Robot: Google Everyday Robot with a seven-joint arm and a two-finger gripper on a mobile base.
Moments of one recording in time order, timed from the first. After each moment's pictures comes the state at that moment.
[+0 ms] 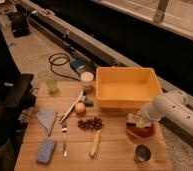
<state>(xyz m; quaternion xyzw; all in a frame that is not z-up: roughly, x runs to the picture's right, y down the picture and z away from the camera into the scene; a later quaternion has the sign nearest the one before) 0.247 0.176 0.776 -0.24 -0.07 0.14 0.96</state>
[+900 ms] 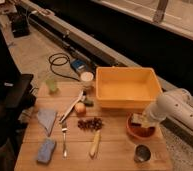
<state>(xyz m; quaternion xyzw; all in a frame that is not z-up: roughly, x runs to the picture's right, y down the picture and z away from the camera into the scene) 0.274 0.166 0.781 -0.25 -0.04 0.14 0.96</state>
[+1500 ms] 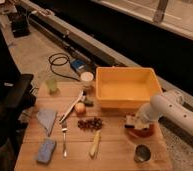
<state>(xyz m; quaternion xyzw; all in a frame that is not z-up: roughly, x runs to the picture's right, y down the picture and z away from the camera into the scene) 0.240 0.187 0.778 -0.26 -0.08 0.13 0.95</state>
